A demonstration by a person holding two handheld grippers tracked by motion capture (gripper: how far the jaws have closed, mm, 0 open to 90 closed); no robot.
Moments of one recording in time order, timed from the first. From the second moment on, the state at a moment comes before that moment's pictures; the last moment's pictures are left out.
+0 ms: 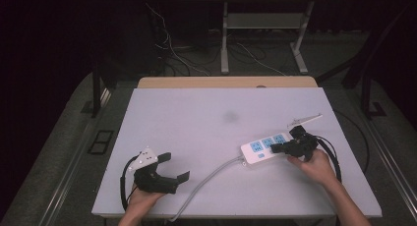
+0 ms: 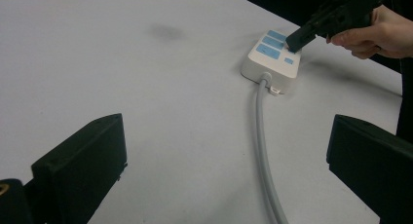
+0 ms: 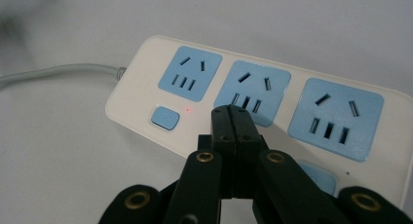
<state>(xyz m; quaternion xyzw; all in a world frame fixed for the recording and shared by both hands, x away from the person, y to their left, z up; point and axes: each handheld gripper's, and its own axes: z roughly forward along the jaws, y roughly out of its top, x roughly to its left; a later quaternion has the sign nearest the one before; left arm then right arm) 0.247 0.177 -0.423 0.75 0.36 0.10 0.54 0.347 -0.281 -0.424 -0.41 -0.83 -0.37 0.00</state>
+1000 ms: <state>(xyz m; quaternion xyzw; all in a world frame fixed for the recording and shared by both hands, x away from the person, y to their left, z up) 0.249 0.179 -0.423 0.75 0.37 0.10 0.54 0.343 -0.279 -0.418 -0.39 -0.84 -0.37 -0.03</state>
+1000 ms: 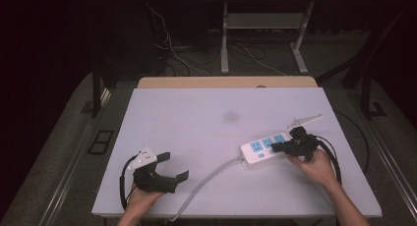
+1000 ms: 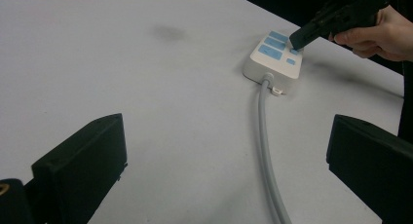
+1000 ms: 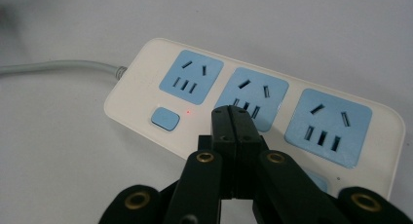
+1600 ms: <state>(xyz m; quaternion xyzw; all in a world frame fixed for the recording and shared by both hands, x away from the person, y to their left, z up) 0.249 0.181 -0.423 0.75 0.37 0.11 0.54 0.333 -0.287 -0.388 -0.38 -0.82 -0.42 -0.02</state>
